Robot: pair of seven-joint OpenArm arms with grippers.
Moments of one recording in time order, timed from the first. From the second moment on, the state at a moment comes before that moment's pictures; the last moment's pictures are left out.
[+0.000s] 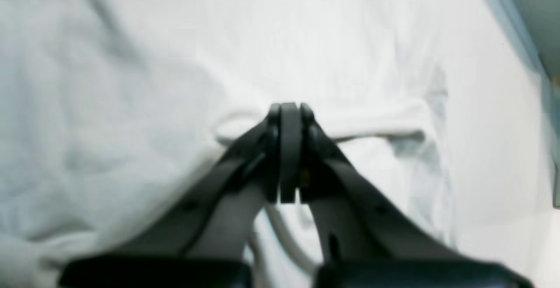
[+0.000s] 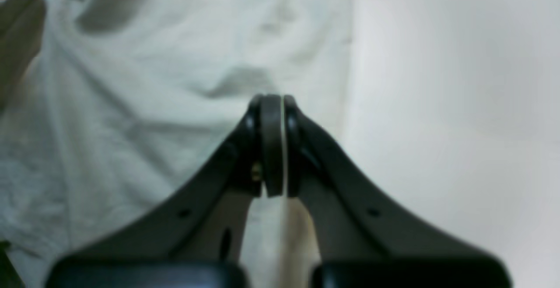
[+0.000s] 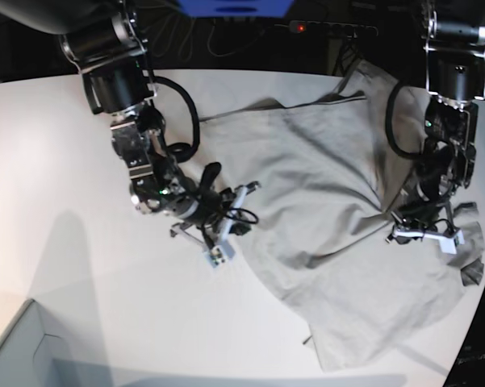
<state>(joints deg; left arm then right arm) -10.0 -20.9 -0.3 60.9 -53.9 1.3 19.3 14.2 -0.8 -14.9 61.3 7.4 24.4 -25.1</state>
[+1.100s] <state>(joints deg) -0.3 -18.8 -0.5 61.2 -46.6 -1.0 18.0 17.2 5.7 -17.9 41.7 10.2 24.8 -6.2</state>
